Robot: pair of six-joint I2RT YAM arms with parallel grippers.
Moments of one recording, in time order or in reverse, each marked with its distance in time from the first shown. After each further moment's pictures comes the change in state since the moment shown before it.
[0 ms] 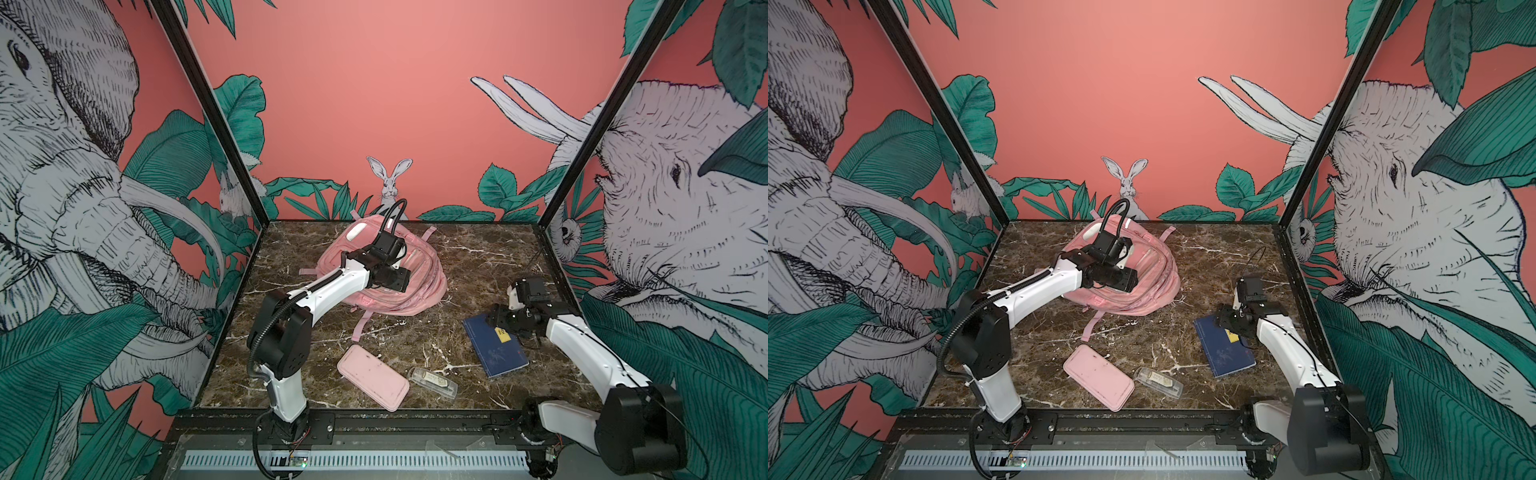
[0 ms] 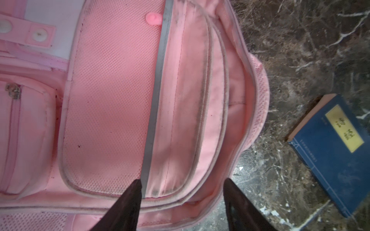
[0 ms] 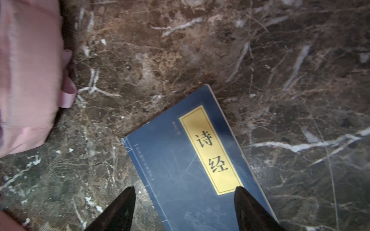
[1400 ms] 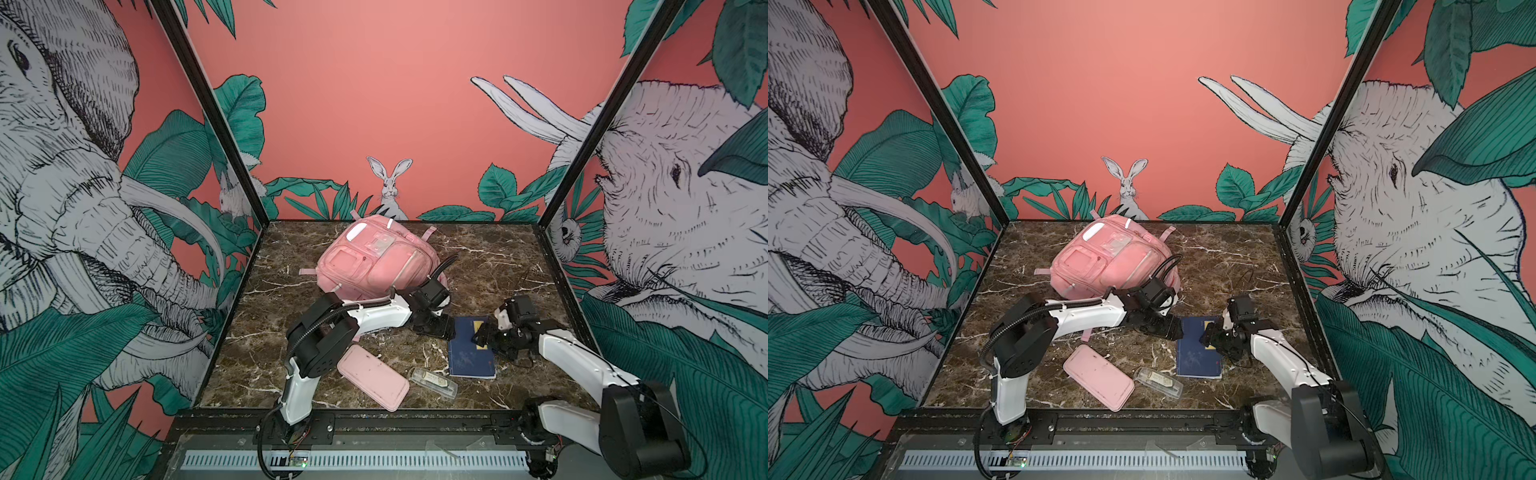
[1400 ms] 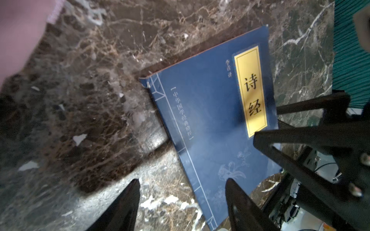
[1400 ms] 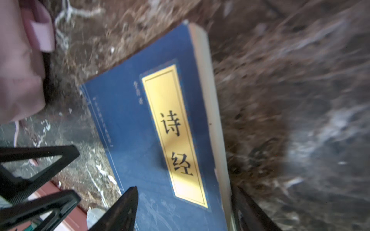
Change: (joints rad) left arm -0.313 0.192 -0.114 0.227 0.243 -0.375; right arm 0.086 -0.024 -0.189 0.089 -0.248 0.165
